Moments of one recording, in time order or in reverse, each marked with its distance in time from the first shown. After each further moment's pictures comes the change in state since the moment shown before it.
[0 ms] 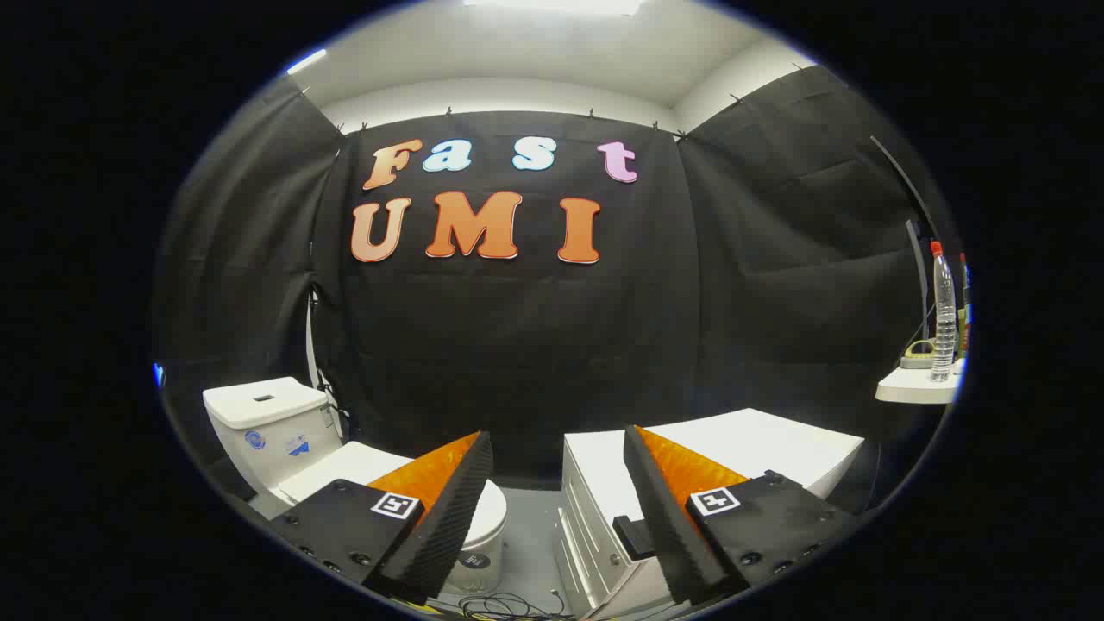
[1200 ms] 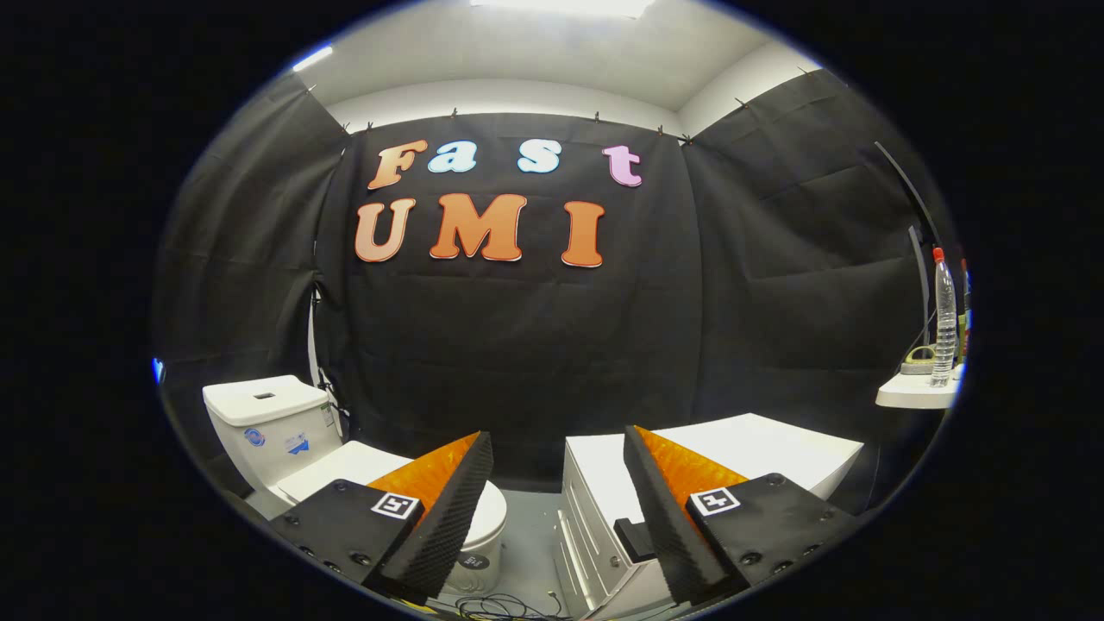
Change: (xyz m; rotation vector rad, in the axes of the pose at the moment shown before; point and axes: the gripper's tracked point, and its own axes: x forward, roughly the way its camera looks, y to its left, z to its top) arm 0.000 0.001 0.001 -0.013 -0.011 0.002
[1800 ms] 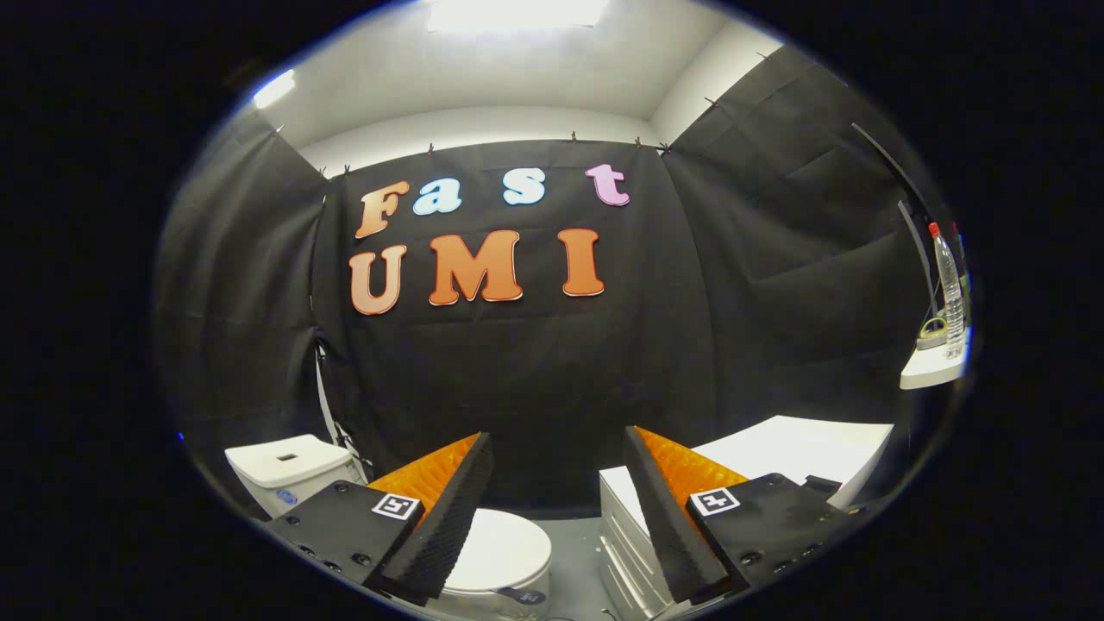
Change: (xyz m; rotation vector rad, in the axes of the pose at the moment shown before) arm 0.030 0.039 0.053 0.157 -0.118 0.004
